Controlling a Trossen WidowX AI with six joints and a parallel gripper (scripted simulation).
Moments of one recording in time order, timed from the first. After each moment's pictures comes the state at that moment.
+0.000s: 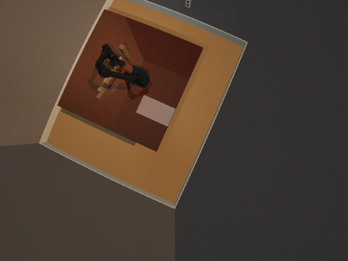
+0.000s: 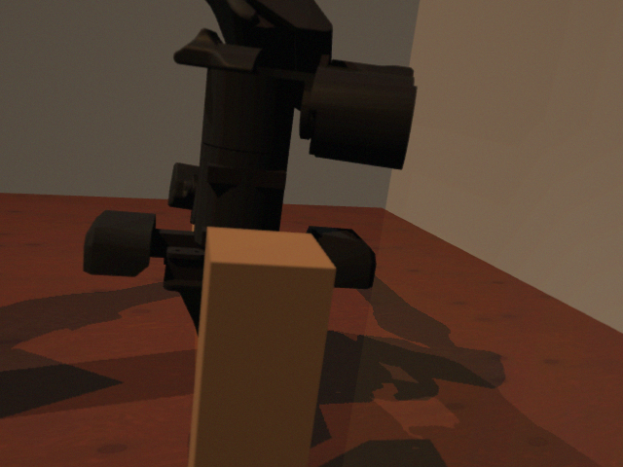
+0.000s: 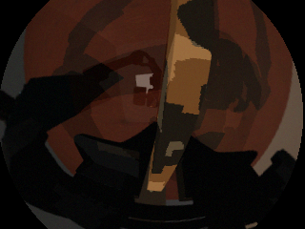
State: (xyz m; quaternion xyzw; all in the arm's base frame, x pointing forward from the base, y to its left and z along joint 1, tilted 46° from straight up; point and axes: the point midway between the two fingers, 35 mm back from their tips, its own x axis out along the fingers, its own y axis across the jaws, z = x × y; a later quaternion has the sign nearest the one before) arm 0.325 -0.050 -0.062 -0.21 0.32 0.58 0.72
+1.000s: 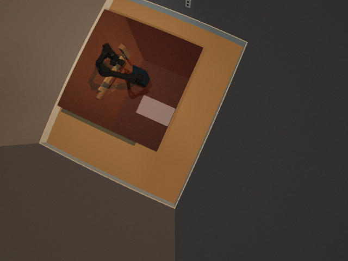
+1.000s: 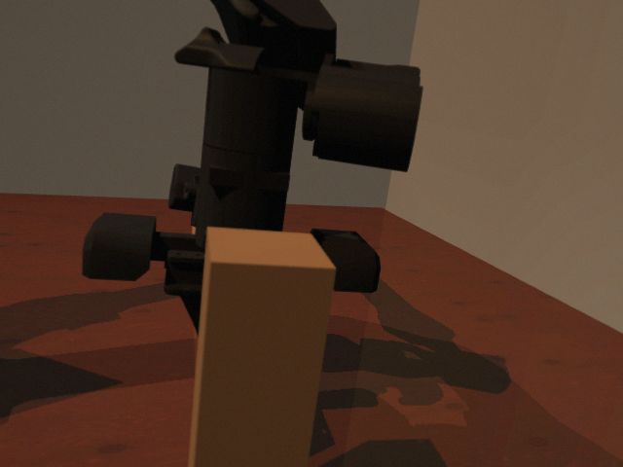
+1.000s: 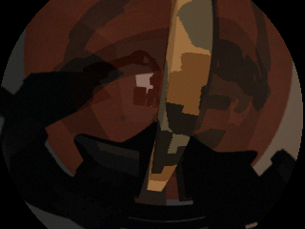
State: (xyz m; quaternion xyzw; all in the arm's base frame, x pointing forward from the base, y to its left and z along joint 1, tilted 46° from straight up) arm 0.324 -0.055 -0.068 -0.21 0.31 0.59 0.72
